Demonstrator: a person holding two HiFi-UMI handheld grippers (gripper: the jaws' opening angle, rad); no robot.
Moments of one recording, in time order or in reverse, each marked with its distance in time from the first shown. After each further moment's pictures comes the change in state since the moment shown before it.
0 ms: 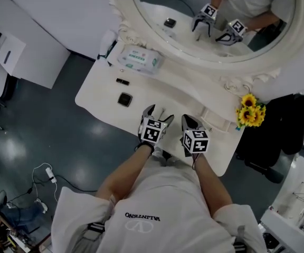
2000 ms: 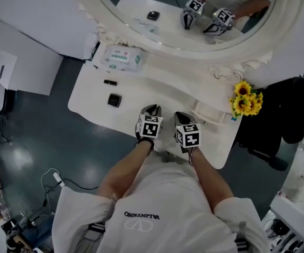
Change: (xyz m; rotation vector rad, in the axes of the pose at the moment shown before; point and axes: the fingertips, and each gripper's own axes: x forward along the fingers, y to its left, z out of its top) left arm 0.034 -0.005 -0.014 0.016 0.121 0.090; right arm 0.011 -0.019 -0.033 0.009 0.106 0.012
